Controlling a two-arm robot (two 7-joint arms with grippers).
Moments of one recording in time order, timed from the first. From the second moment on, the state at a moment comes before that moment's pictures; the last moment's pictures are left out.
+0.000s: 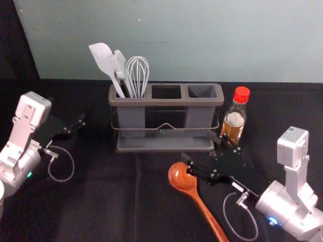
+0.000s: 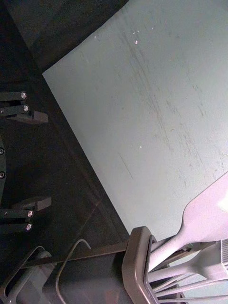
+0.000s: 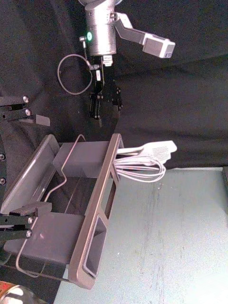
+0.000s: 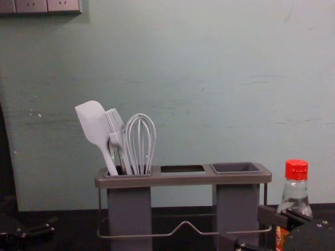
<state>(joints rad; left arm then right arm) -0.20 0.60 0.45 -1.41 -0.25 -0.12 0.03 -0.05 0.43 -0.32 -1.68 0.35 -0.15 0.45</state>
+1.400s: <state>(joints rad) -0.20 0.60 0.45 -1.41 -0.25 -0.12 0.03 -0.01 0.48 -0.35 -2.00 0.34 0.67 0.27</state>
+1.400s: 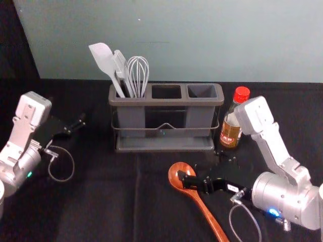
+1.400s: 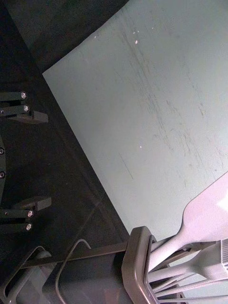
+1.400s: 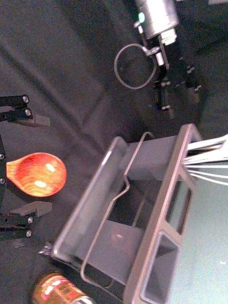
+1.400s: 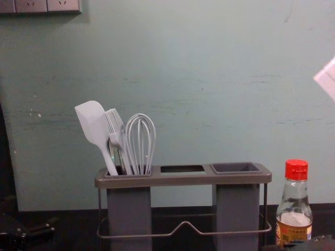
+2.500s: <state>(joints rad) -0.20 0.60 0.45 -1.41 -0.25 -0.12 0.03 0.21 0.40 -0.47 -1.88 0.25 1.07 0.29</state>
